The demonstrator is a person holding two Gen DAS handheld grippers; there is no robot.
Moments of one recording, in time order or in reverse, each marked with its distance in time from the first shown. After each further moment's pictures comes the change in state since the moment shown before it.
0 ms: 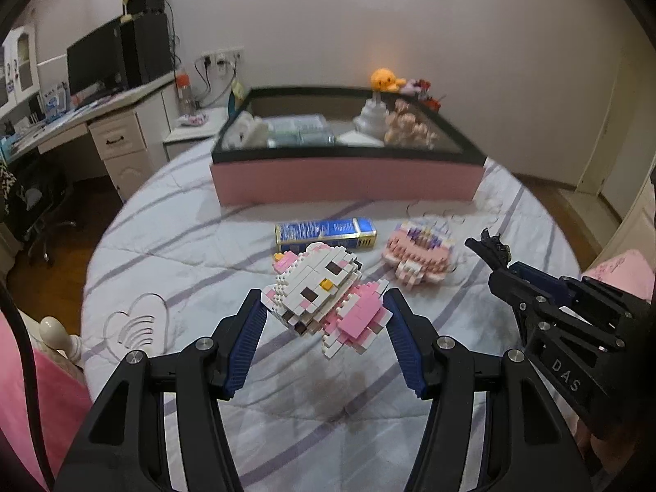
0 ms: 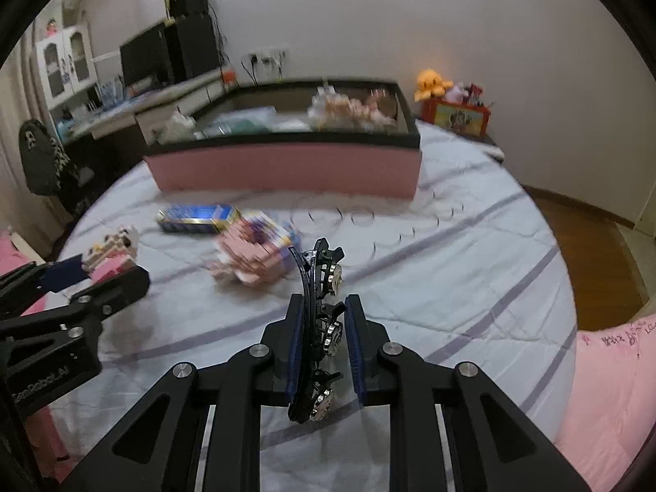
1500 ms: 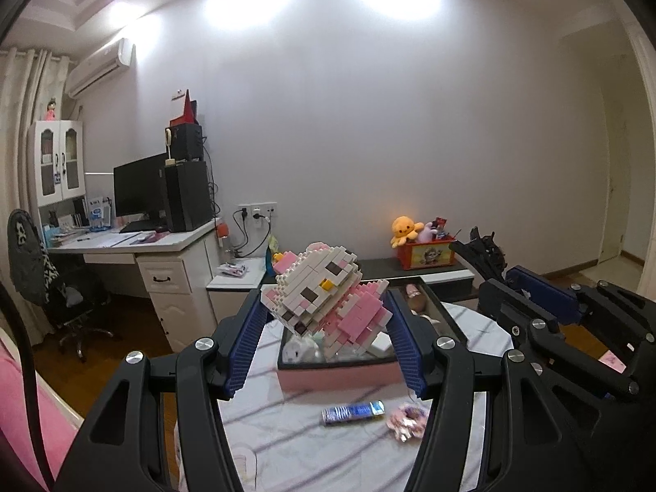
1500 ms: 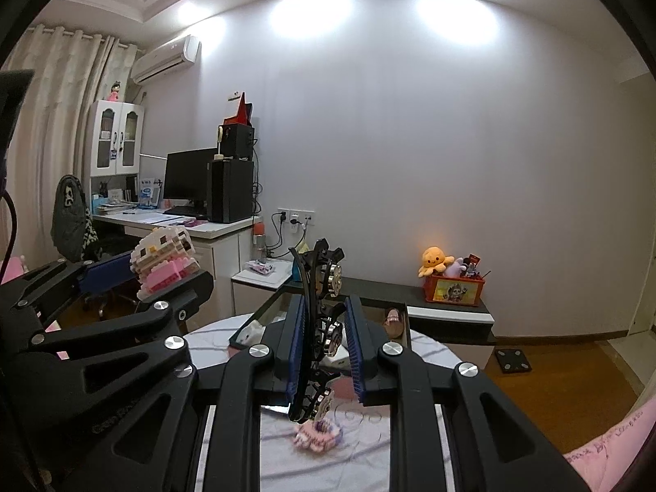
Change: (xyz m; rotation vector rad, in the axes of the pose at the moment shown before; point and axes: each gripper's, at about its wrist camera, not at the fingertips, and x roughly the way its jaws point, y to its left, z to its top) left arm -0.126 -0.011 0.079 0.055 -0.497 0.134; right arm -0.150 0.073 0.067 -0.145 -0.547 -0.022
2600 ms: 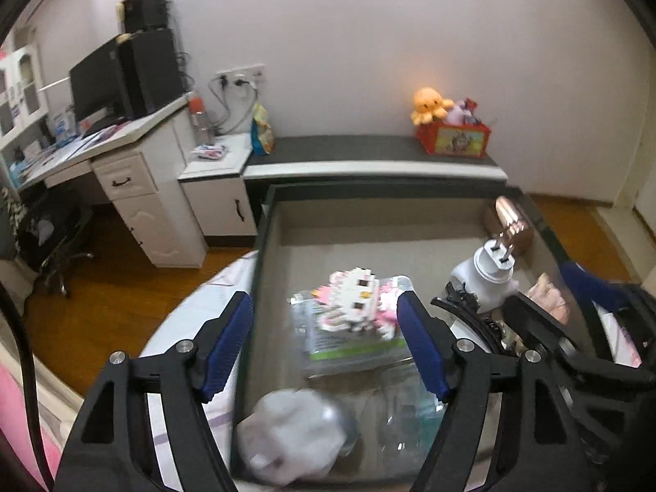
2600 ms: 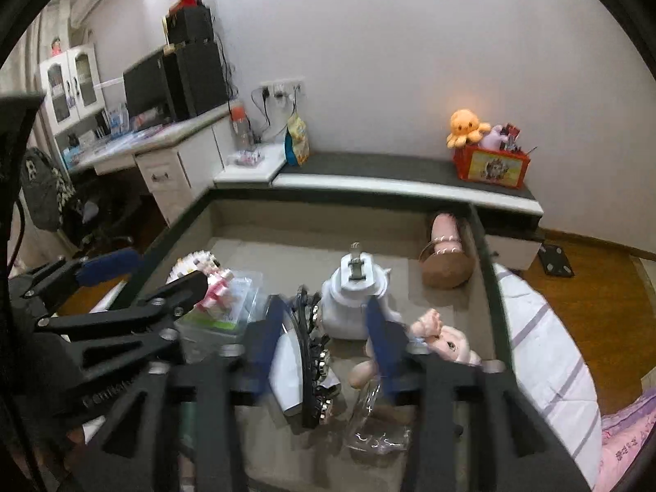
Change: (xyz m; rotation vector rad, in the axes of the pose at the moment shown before) left arm 0.283 0.018 -0.035 -0.043 0.479 -0.016; right arm 0.279 -0.071 -0.053 0.144 0.448 0.080
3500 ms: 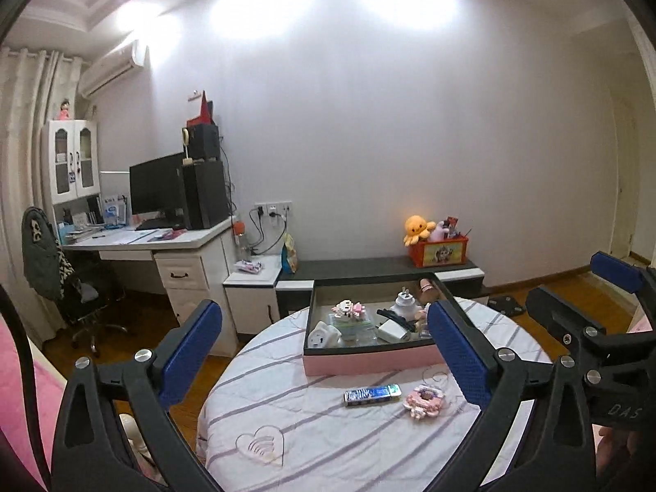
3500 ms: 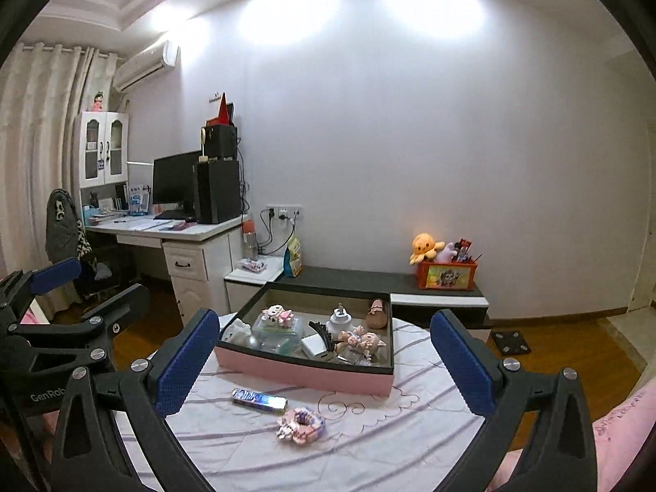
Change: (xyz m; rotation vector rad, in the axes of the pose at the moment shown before) left arm -0.319 -0.001 -0.126 0.019 -0.488 0.055; right arm -0.290 0.051 -0.085 -0.070 -0.437 -0.080
